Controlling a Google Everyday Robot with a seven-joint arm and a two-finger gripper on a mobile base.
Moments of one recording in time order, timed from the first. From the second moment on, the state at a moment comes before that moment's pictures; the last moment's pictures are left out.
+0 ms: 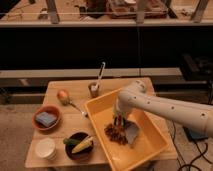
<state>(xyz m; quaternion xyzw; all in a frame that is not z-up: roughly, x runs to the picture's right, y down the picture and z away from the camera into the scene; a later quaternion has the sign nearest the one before) 0.054 0.144 0.815 -0.12 -0.26 -0.64 0.72</state>
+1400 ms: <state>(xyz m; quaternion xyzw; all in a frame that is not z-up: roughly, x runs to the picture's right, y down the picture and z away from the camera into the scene) 0.134 0.243 0.714 -0.19 -0.24 -0.60 0.74</state>
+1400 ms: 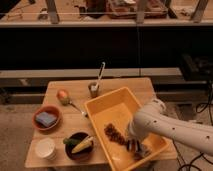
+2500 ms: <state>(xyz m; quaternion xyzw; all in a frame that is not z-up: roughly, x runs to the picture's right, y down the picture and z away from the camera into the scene) 0.058 0.167 0.783 -0.10 -0.23 -0.66 0.71</state>
